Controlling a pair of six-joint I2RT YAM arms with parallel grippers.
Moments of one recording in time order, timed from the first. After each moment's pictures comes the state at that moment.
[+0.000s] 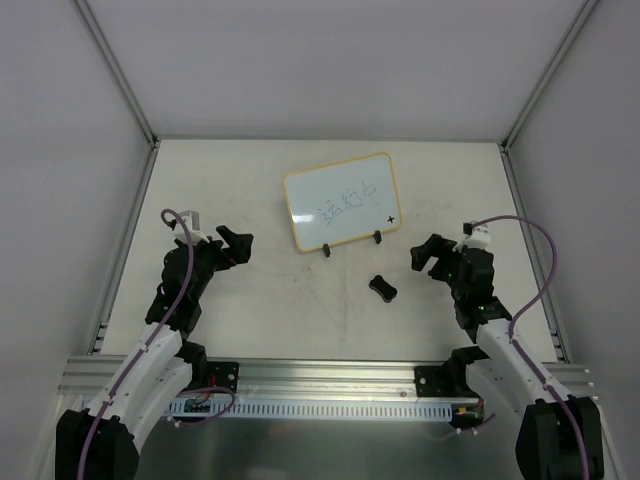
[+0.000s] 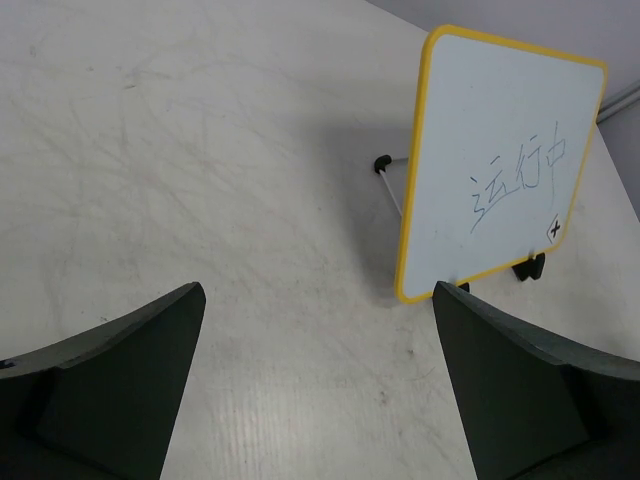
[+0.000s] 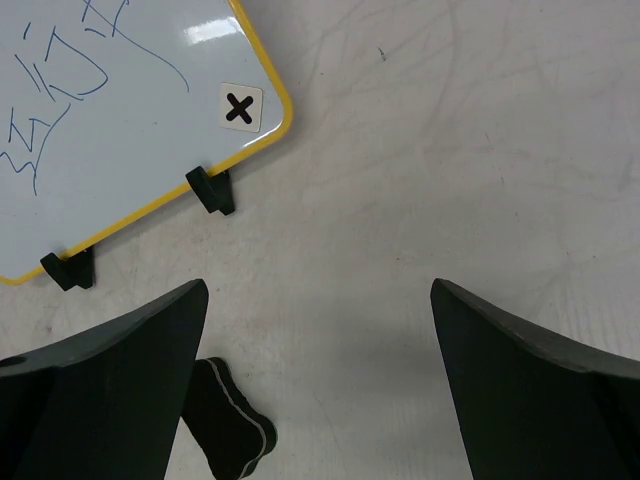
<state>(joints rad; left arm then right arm) -0.20 0.67 0.28 0.19 0.02 -0.51 0.17 0.79 0.26 0.14 -0.01 0.42</state>
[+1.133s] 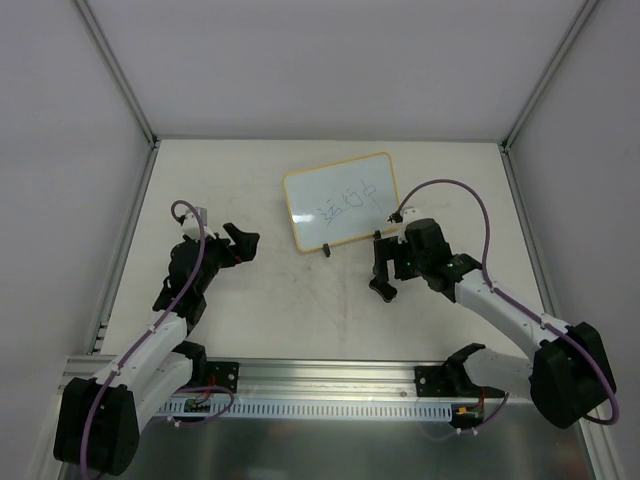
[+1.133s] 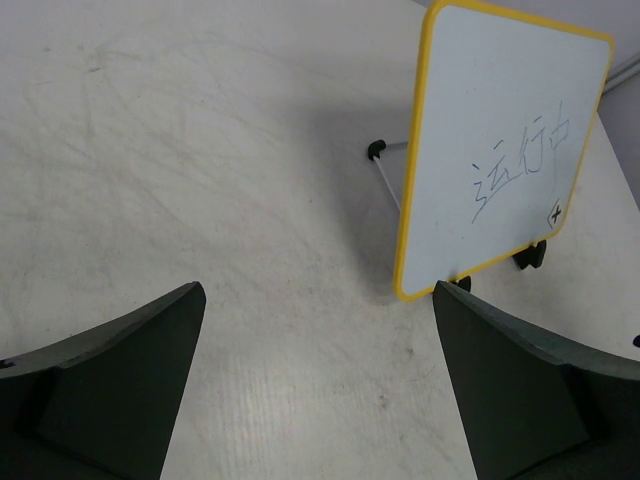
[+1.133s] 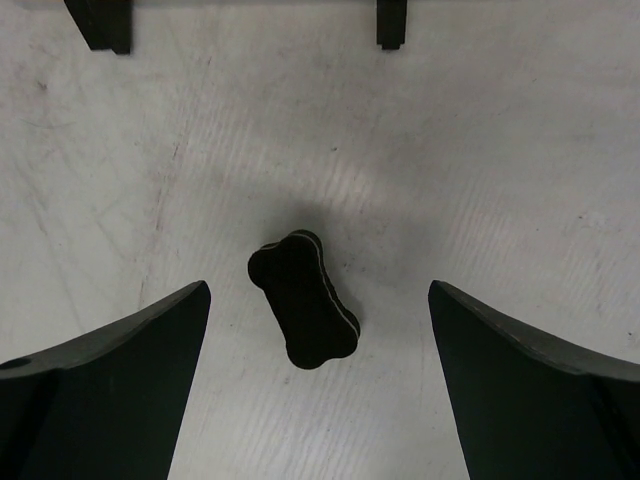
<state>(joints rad) -0.20 0.83 0.27 0.34 0.07 -0.52 0.52 1.13 0.66 -0.31 -0.01 0.23</state>
